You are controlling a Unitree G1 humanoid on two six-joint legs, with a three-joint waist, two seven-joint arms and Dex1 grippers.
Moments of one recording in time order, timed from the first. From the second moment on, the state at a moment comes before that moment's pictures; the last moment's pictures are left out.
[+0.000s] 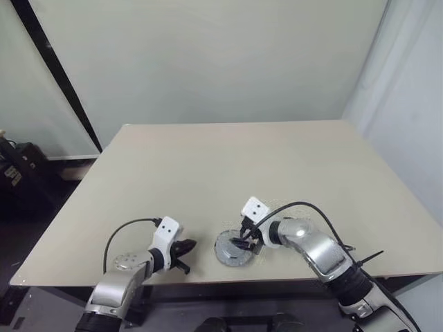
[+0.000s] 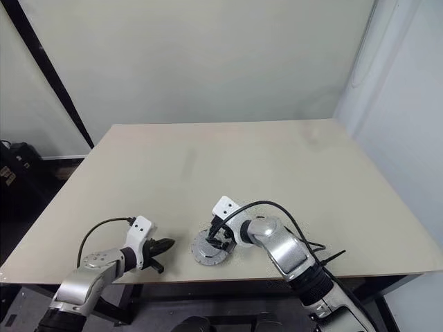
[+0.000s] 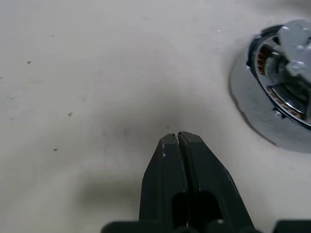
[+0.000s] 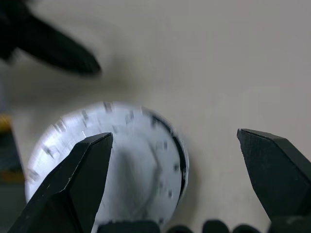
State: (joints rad) left arm 0.00 0.50 -0.05 -0.03 -0.25 0.54 -0.66; right arm -0.42 -0.29 0.45 -0.09 0.09 0.69 0.68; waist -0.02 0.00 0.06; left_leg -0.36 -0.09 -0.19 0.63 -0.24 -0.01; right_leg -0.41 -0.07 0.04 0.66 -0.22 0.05
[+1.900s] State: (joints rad) left arm 0.00 0.50 -0.03 -0.07 -0.26 0.52 -0.73; right arm -0.46 -0.24 0.50 0.19 0.02 0.51 0.90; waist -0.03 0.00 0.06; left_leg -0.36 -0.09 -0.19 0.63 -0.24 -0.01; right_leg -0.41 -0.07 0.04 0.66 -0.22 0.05
